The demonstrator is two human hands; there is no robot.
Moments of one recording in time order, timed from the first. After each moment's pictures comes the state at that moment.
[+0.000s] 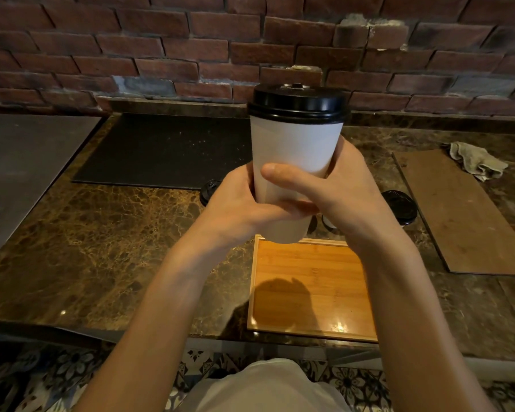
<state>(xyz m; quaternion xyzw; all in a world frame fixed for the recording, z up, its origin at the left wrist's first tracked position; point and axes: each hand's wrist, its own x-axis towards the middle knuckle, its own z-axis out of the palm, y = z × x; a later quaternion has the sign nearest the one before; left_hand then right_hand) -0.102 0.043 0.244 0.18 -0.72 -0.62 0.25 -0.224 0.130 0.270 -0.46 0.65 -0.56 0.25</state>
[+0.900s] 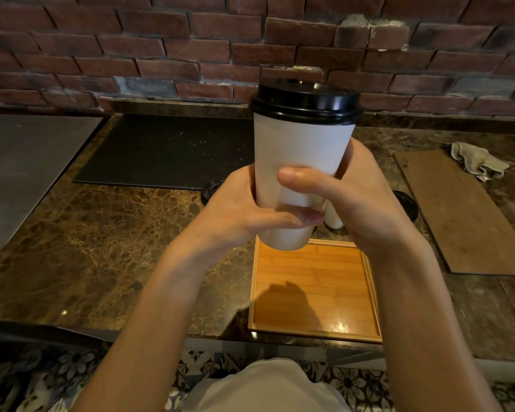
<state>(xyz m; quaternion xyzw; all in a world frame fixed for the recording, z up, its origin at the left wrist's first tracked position) -0.097 0.047 0.254 0.11 -0.72 -0.65 0.22 -0.228 0.138 0.278 -0.47 0.57 -0.59 0.32</state>
